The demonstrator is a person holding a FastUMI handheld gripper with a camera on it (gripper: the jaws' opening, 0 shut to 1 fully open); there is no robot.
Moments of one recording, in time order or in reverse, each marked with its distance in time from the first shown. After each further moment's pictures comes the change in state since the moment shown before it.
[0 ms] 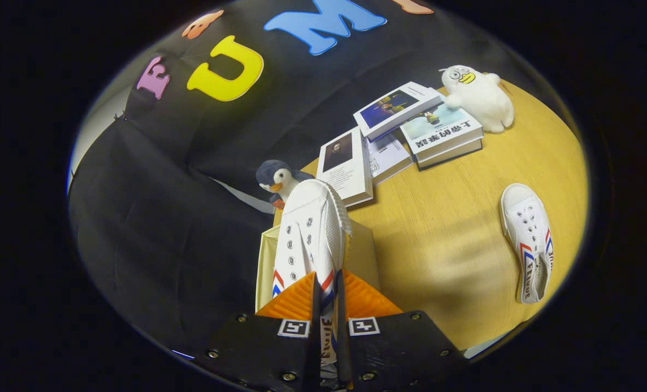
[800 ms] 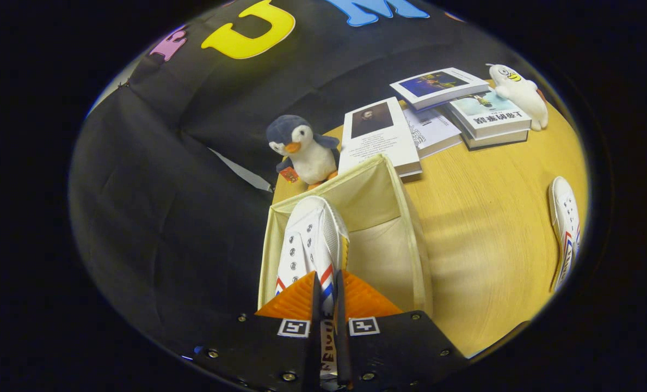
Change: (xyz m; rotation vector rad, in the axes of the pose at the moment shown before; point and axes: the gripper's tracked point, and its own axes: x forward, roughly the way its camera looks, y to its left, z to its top) arm 0.100 0.052 -0.053 -0.078 0.087 -0.075
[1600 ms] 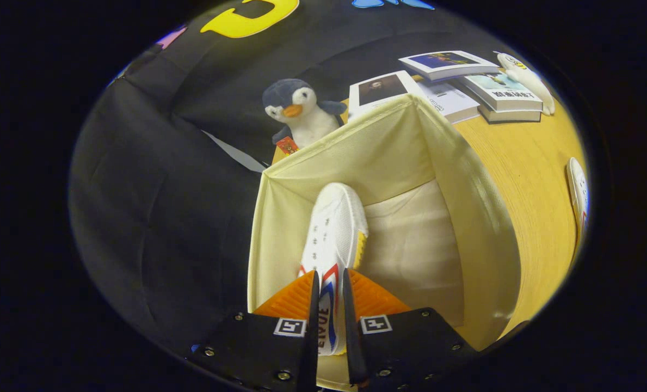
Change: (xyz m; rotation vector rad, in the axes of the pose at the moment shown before) arm 0.043 0.023 -0.030 -0.006 0.041 0.028
